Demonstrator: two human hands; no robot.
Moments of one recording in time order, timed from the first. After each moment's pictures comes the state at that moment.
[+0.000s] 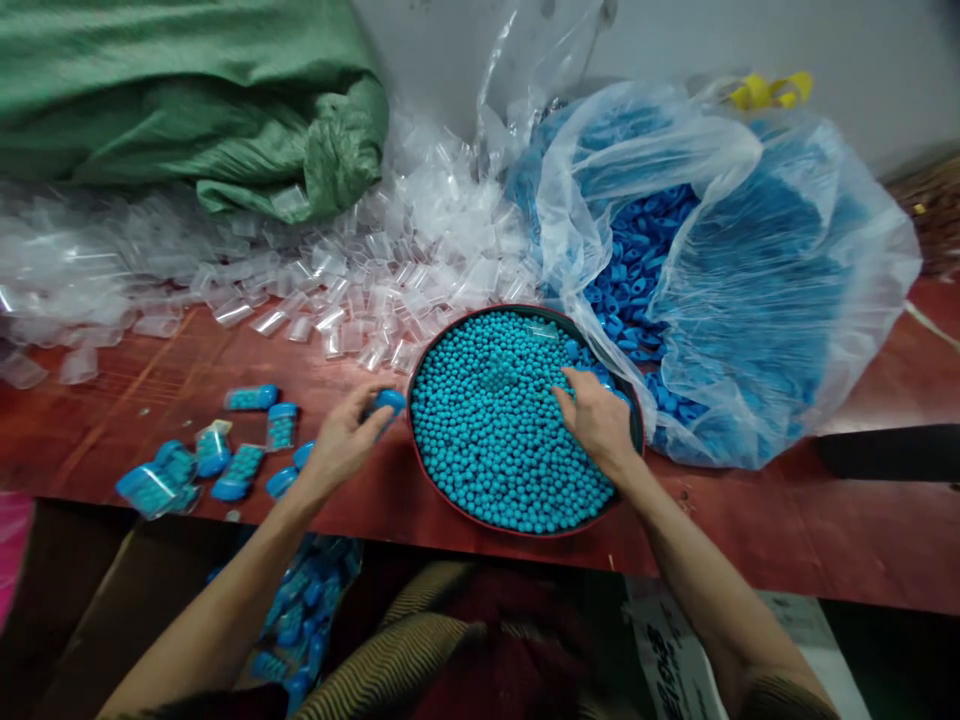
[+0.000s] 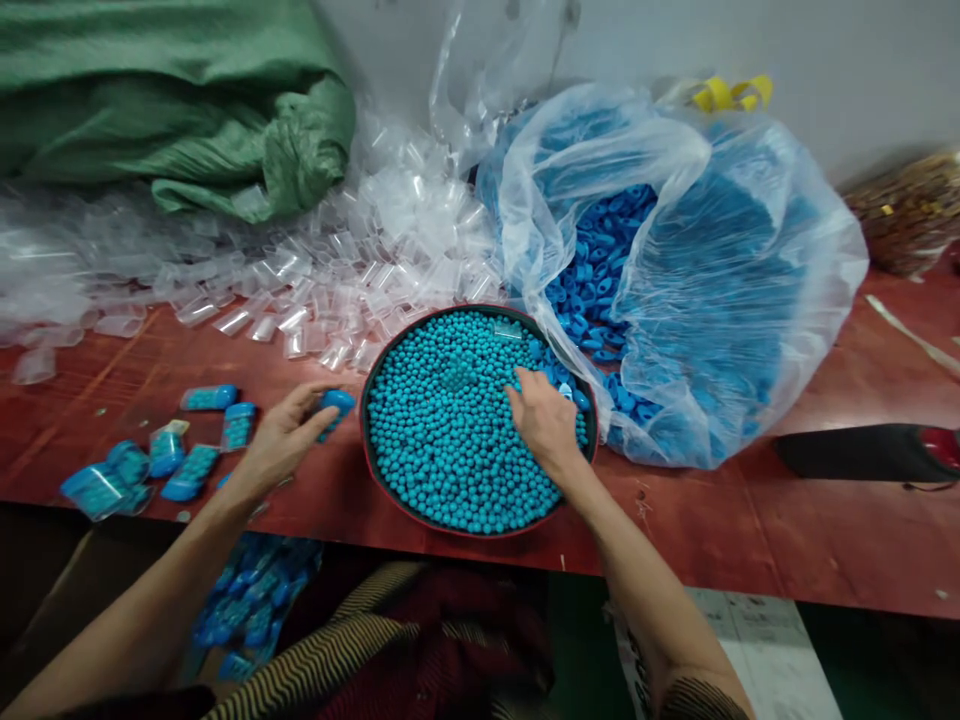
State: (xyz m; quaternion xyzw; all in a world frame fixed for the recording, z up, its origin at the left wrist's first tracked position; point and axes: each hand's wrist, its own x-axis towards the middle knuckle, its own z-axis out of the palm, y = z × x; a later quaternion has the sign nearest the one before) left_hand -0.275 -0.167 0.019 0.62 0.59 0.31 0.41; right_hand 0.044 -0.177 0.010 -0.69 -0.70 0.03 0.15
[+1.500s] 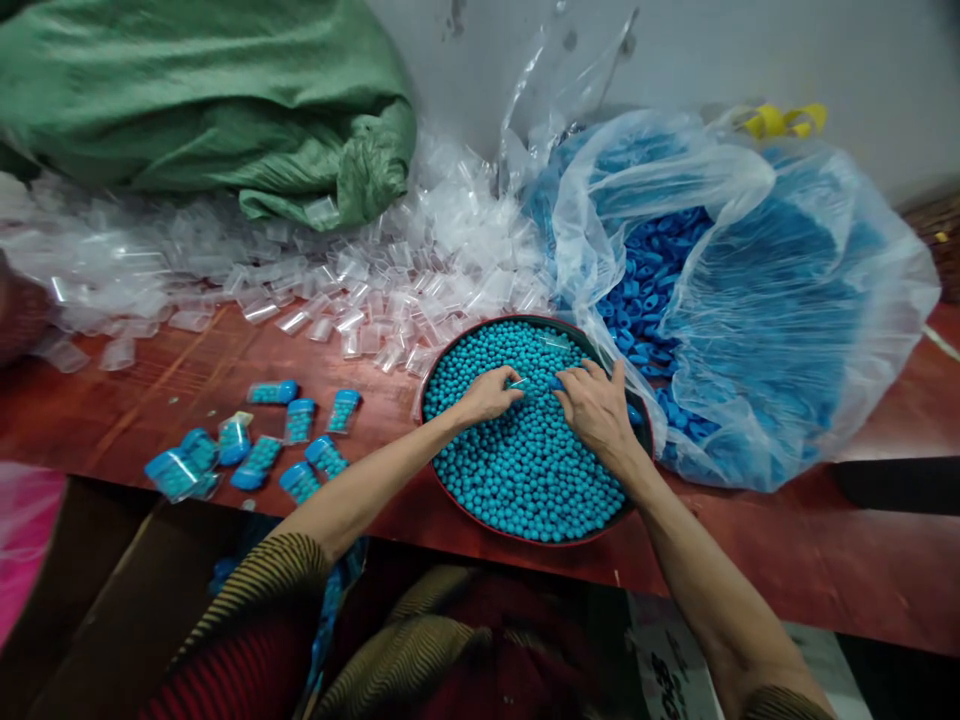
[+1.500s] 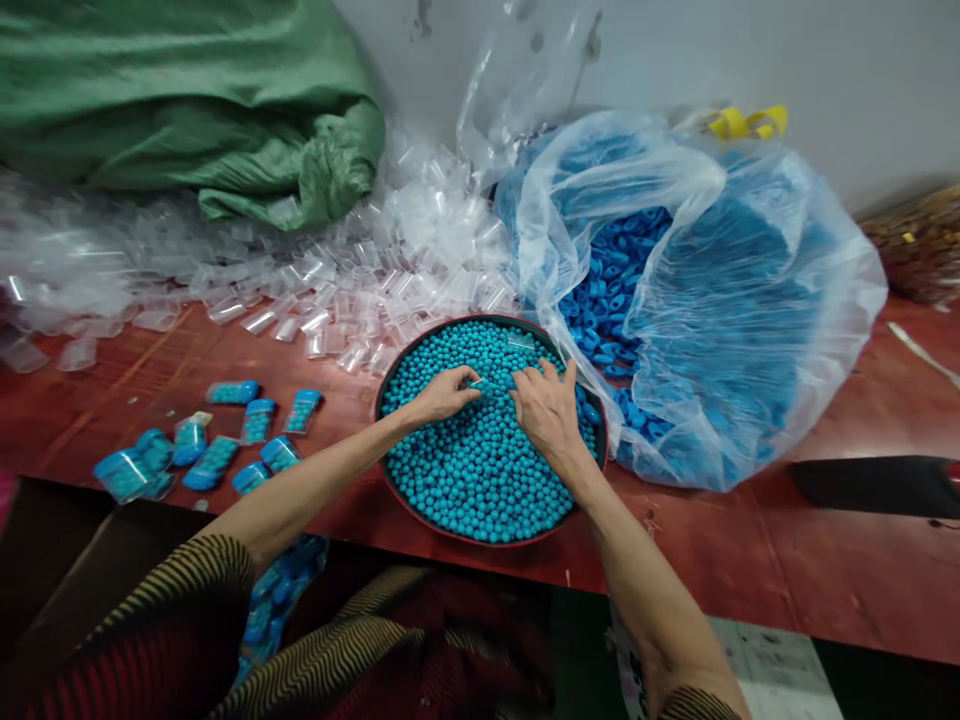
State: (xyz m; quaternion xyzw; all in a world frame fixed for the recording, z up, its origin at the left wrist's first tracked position) left_hand -0.134 -0.094 -0.021 0.73 0.50 0.18 0.44; right_hand 0.048 -0.148 0.006 -0.60 -0.79 -0.05 0.11
